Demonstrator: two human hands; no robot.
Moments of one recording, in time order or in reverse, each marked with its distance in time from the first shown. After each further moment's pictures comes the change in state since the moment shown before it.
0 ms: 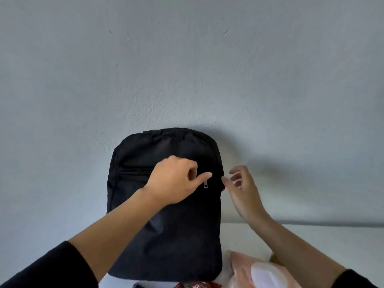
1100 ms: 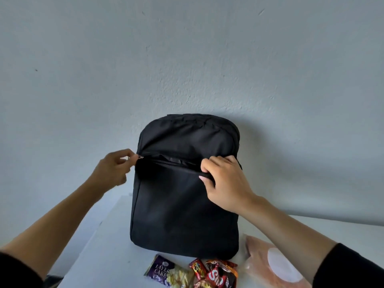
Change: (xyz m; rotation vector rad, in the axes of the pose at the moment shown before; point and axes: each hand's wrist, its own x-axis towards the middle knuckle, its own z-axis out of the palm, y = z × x) left_hand -0.106 -0.135 -0.058 -0.568 0.053 -0.694; right_hand -0.034 -0.054 0.050 -0.596 -0.142 -0.805
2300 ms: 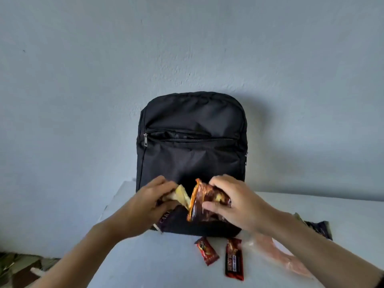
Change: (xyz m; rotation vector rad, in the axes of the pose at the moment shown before) left_hand -0.089 -0.020 0.060 0.301 -0.441 0.538; right_hand -0.070 -0.022 -0.011 0.448 -0.400 0.147
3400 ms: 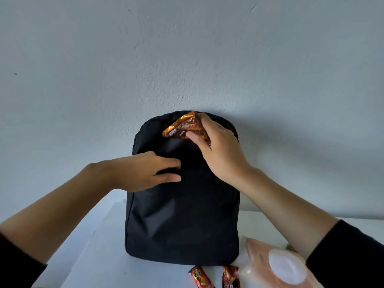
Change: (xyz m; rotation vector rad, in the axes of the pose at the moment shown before) left_hand 0.109 0.022 -0.097 0.318 -0.329 0.052; right_hand 0.117 -0.023 -0.073 -0.150 0.540 -0.115
